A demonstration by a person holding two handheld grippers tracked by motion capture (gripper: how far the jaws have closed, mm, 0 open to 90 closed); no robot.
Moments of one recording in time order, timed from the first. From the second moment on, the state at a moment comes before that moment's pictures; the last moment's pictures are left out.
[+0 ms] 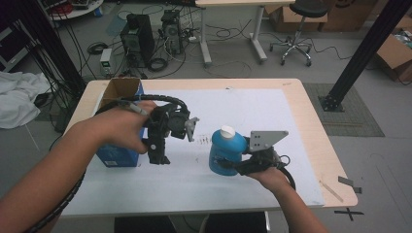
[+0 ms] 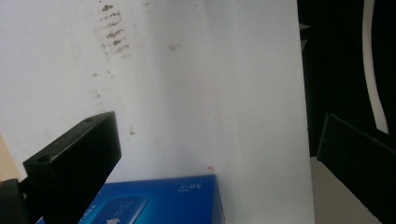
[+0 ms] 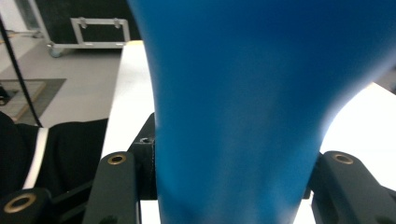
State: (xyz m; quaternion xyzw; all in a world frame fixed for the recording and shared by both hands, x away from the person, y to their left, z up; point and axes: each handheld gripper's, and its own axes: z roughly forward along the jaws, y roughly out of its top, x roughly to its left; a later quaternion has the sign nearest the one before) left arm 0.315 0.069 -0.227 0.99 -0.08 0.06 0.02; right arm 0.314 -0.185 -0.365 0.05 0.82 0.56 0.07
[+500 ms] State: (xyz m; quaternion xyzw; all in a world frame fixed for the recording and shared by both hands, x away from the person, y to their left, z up) left arm 0.312 0.064 -0.230 1.00 -0.07 0.04 0.01; right arm 0.312 -0.143 -0.380 0.00 0.83 0.56 0.04
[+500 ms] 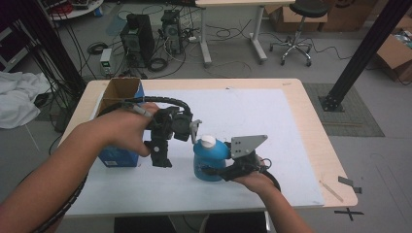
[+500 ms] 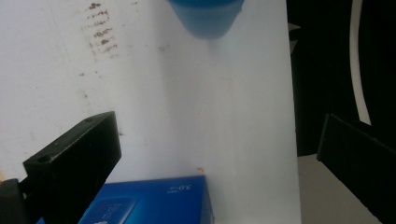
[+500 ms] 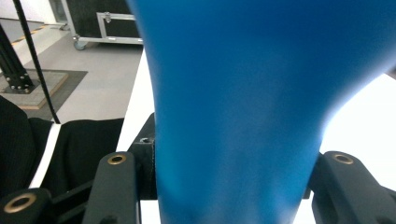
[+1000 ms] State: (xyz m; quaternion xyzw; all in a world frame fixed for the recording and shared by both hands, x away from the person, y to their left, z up) left arm 0.309 0.066 -0.242 1.00 -0.05 0.02 0.01; right arm 0.318 -0.094 -0.394 -0.03 0.83 0.56 0.02
